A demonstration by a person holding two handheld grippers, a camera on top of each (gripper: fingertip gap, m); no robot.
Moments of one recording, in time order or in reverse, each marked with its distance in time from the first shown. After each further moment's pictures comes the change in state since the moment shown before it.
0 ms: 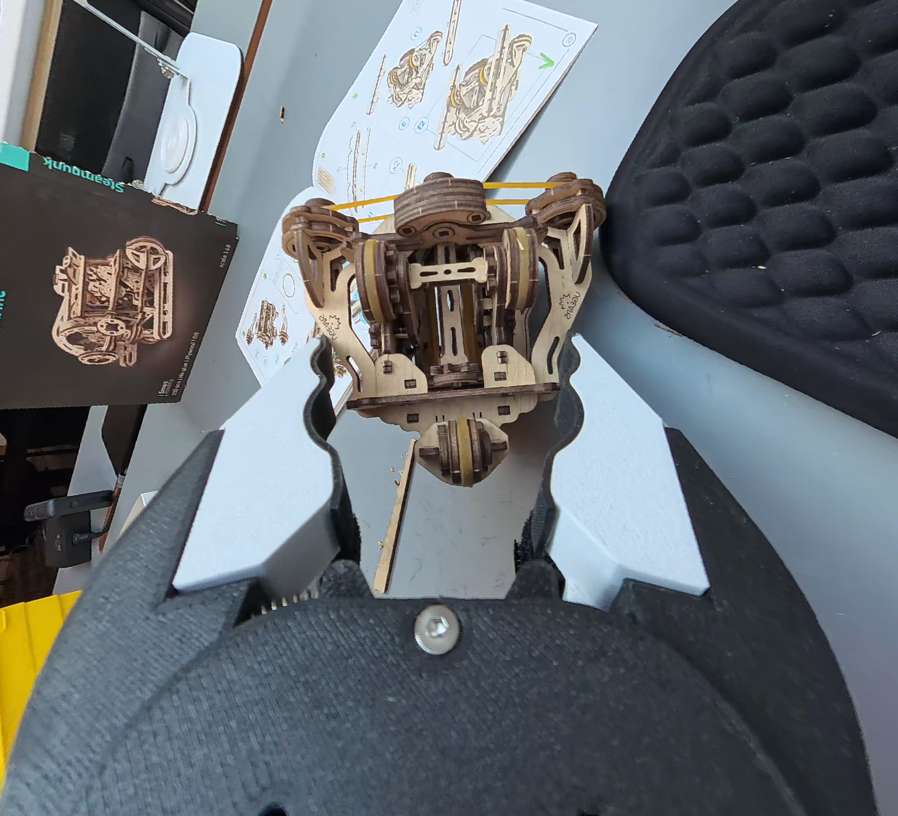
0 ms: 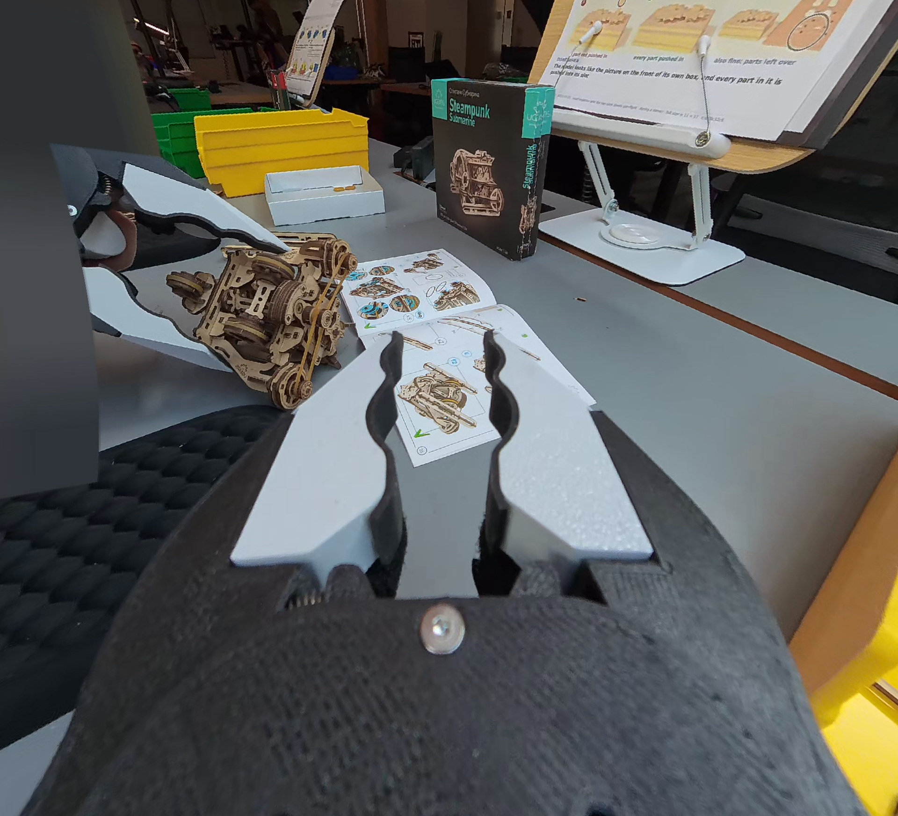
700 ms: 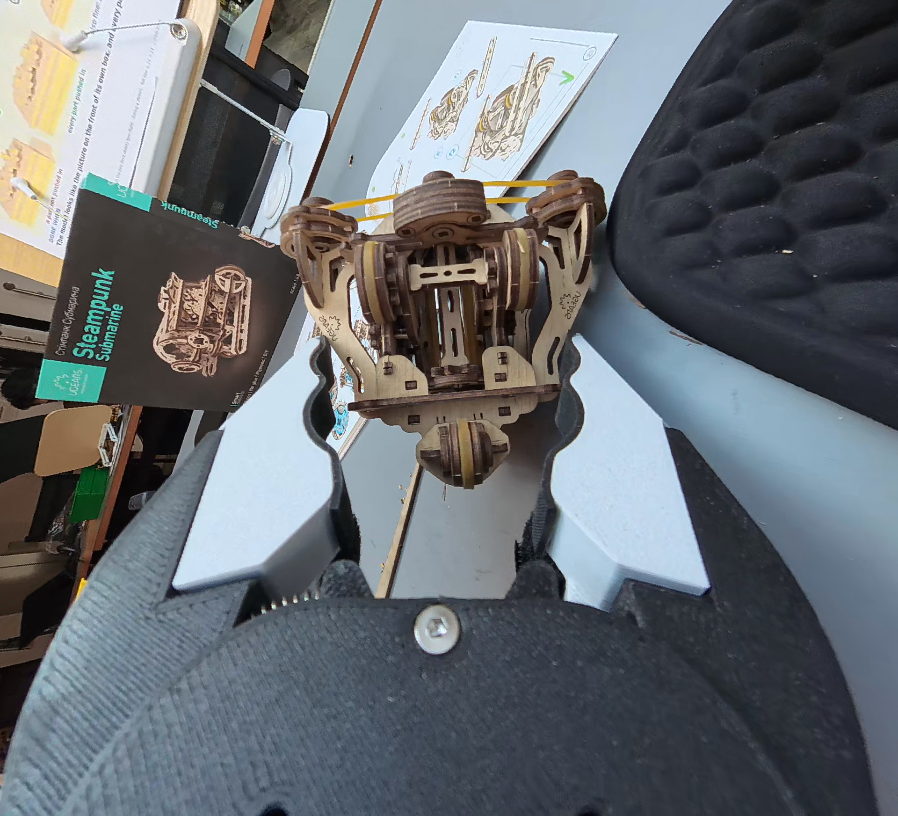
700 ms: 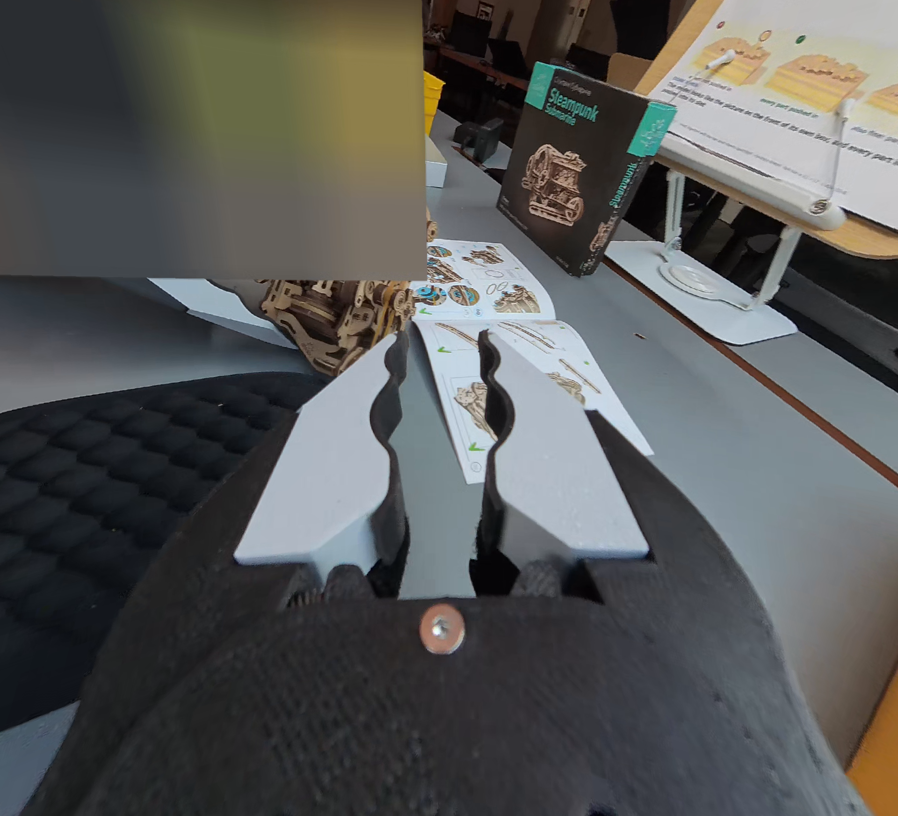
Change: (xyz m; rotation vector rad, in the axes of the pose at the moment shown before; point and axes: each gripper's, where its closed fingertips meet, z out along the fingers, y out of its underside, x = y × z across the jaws) left arm 0.003 0.001 0.005 0.119 -0.211 0.066; right arm -0.054 0.012 0.020 -0.040 -0.090 -0.228
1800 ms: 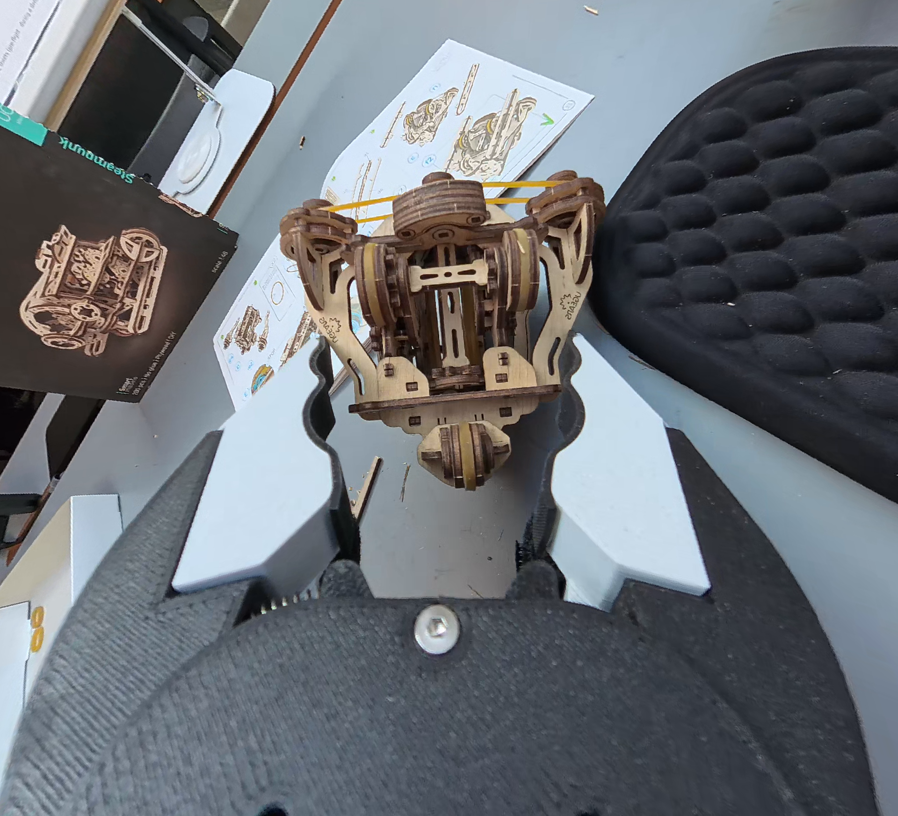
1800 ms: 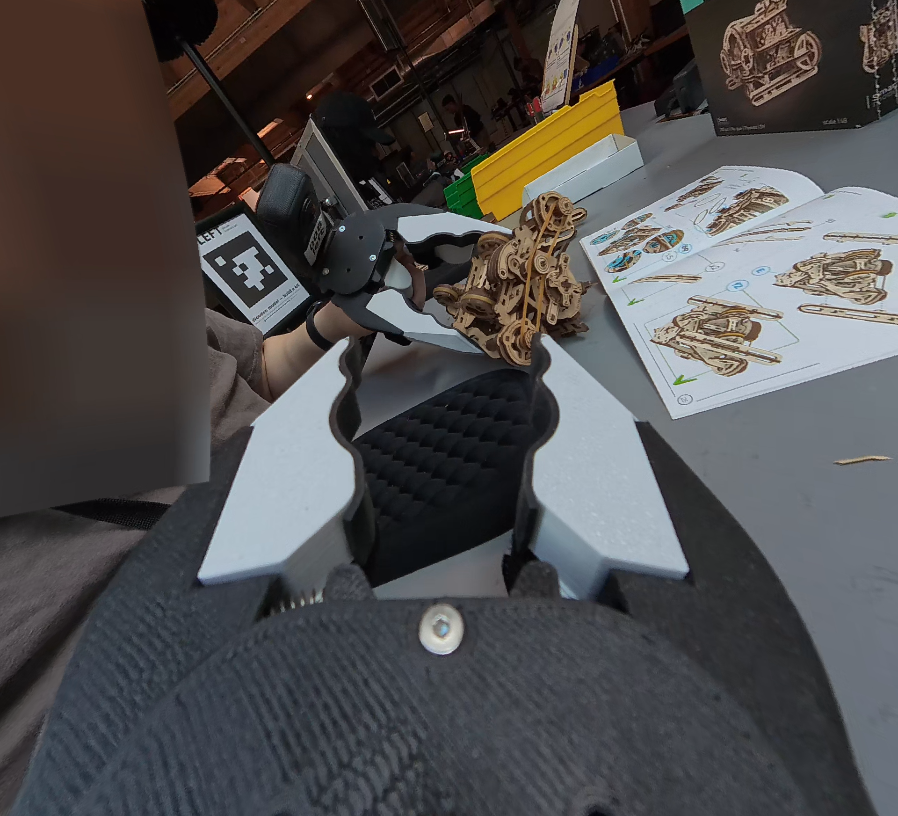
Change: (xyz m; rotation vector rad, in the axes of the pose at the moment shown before) left arm 0.004 -0.005 -0.004 0.013 0.171 -0.215; right arm -0.027 0.002 -0.042 0.155 -0.486 0.731
